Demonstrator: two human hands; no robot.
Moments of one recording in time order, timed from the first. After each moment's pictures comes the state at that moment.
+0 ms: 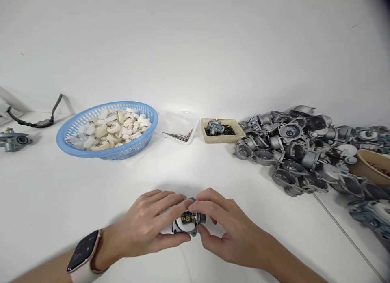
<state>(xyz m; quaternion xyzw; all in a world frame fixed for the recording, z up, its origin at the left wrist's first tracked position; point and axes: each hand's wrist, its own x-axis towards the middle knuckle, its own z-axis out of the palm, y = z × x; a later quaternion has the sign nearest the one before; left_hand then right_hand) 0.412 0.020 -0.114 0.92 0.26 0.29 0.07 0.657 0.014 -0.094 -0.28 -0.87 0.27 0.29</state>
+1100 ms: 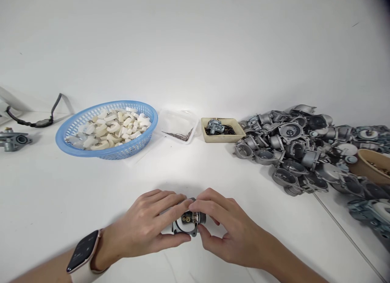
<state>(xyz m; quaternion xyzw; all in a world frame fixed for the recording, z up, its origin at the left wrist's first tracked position) 0.411 0.020 -0.115 0.92 0.26 0.28 0.06 0.658 0.013 -0.093 -0.29 -0.87 0.28 0.29</state>
